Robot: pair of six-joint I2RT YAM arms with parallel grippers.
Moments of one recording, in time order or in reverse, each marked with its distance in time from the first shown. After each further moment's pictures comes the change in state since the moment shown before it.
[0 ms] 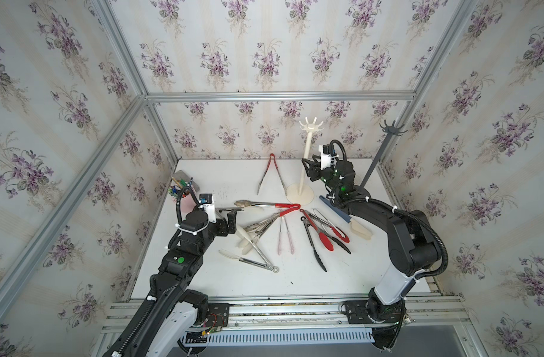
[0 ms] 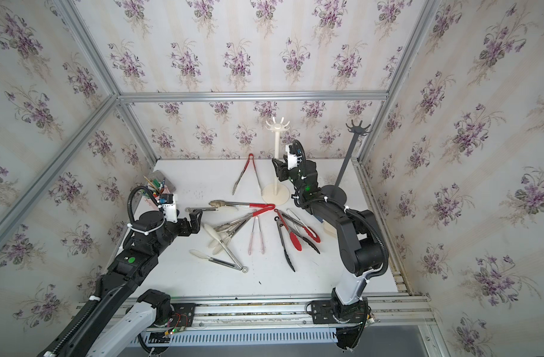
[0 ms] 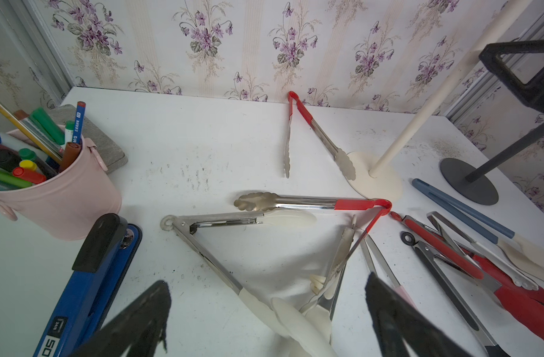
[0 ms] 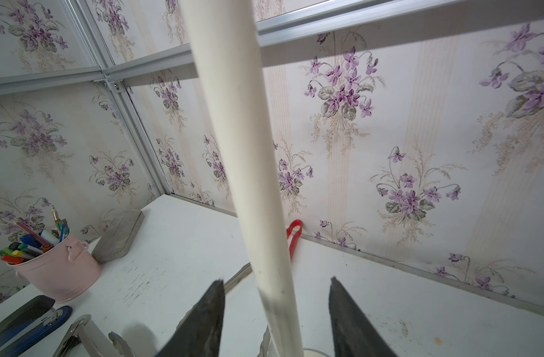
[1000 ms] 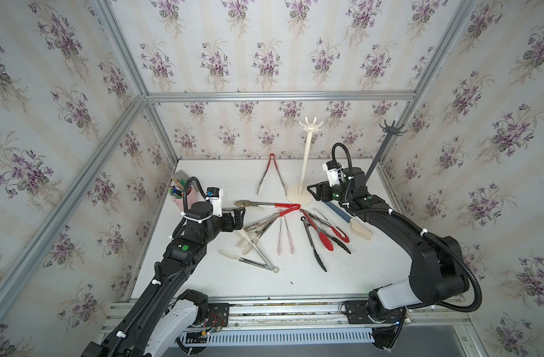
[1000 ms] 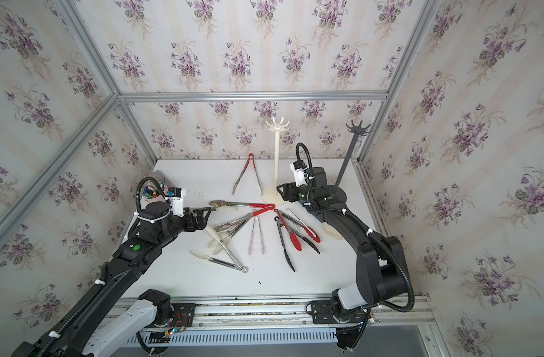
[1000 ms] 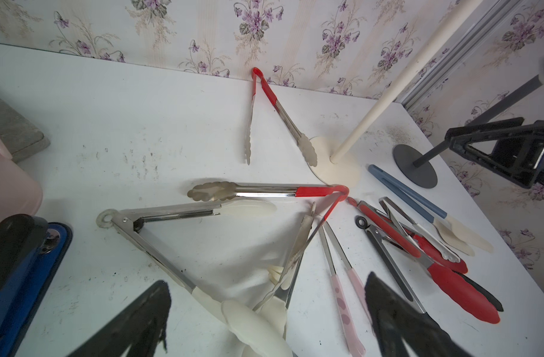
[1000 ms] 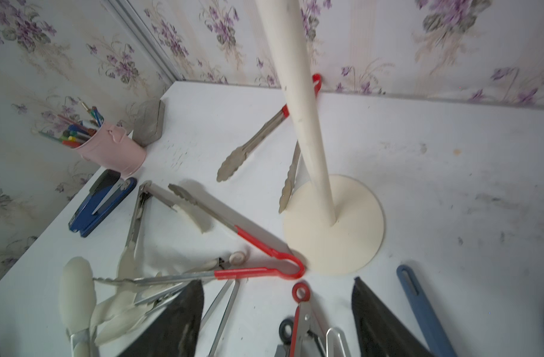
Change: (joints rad) left arm -0.019 0.143 0.090 -0.022 0.166 -0.071; right arm -0.045 -0.256 -0.083 -0.719 -0.195 0.010
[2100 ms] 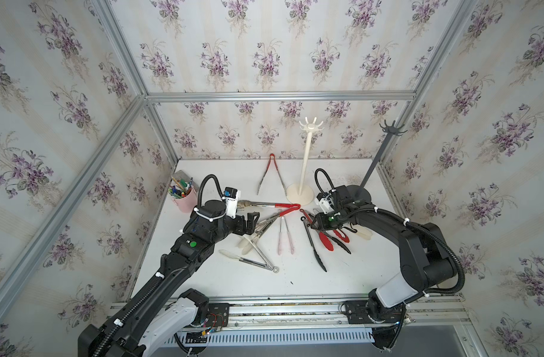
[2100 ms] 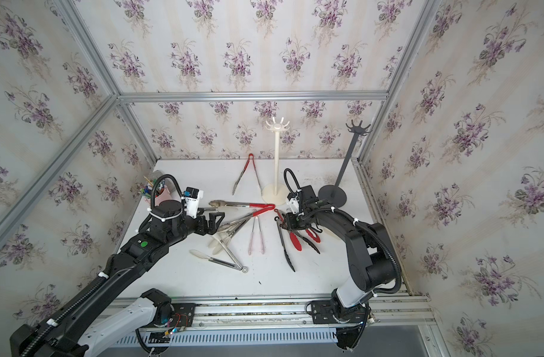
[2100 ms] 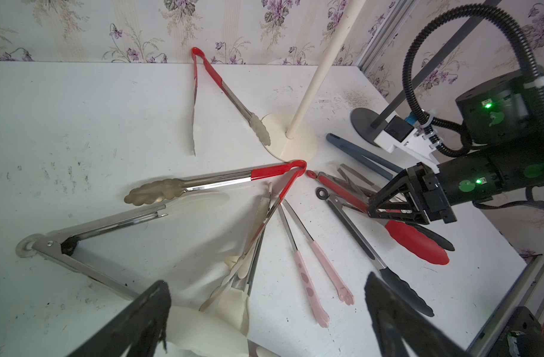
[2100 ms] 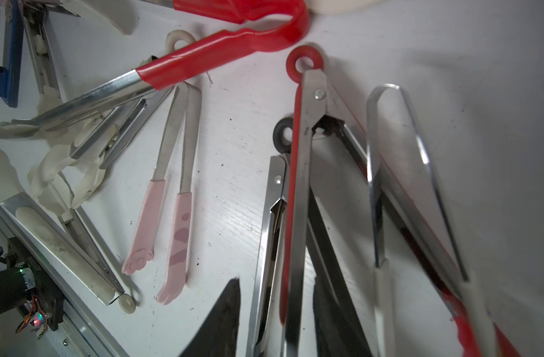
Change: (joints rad) left arm -0.144 0.050 0.056 -0.014 0.017 0.037; right arm 0.051 0.120 -0.061 -0.404 0.007 -0.006
